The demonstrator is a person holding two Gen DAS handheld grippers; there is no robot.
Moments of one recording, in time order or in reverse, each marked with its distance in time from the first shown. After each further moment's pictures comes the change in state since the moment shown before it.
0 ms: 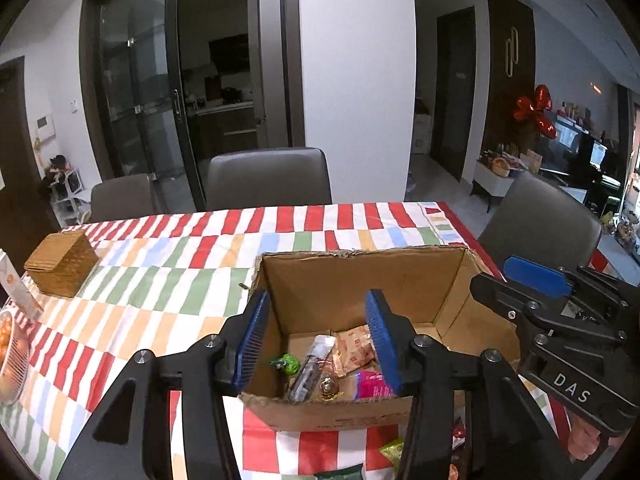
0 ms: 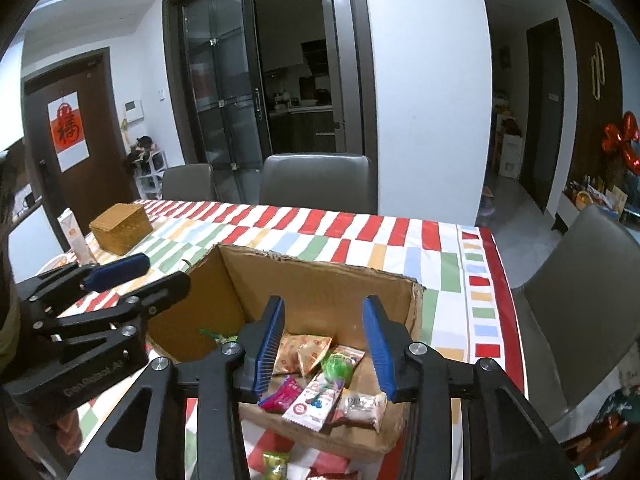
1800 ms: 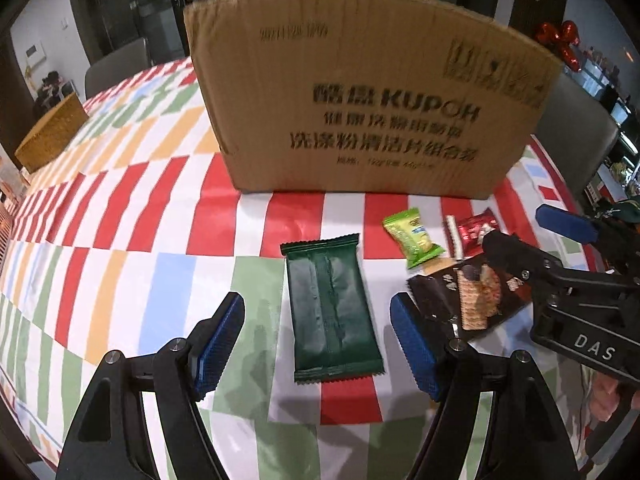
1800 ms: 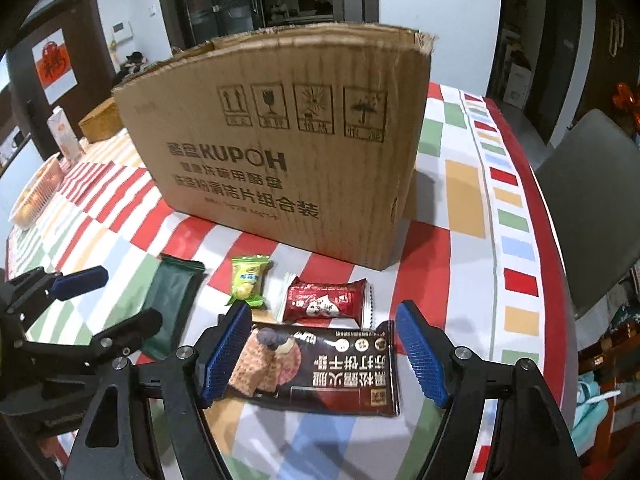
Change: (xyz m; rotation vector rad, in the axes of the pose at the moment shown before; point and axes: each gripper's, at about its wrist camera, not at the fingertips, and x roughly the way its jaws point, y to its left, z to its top) left arm 0.027 -0.023 -0.173 -0.044 0.424 0.013; right arm 0.021 -0.002 -0.155 -0.017 0.348 -0.018
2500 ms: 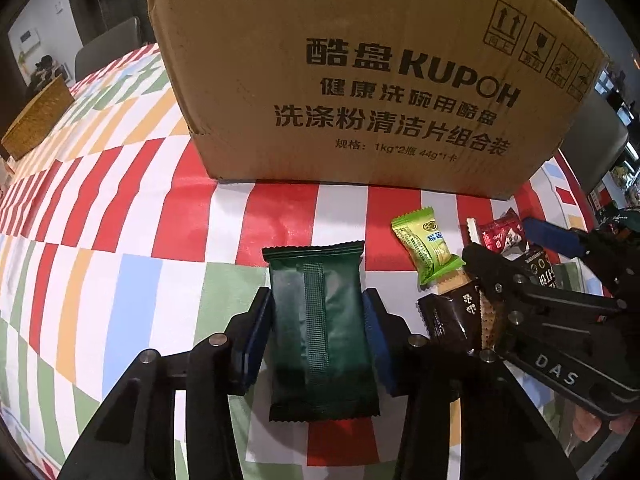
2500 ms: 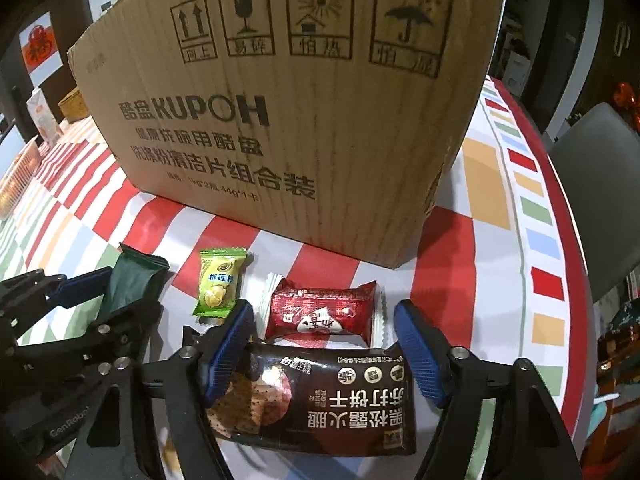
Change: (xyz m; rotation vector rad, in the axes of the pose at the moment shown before) left arm 0.039 0.002 0.008 -0.027 0.051 -0.029; right arm 0.044 0.003 0.004 -0.013 0.082 -0.039
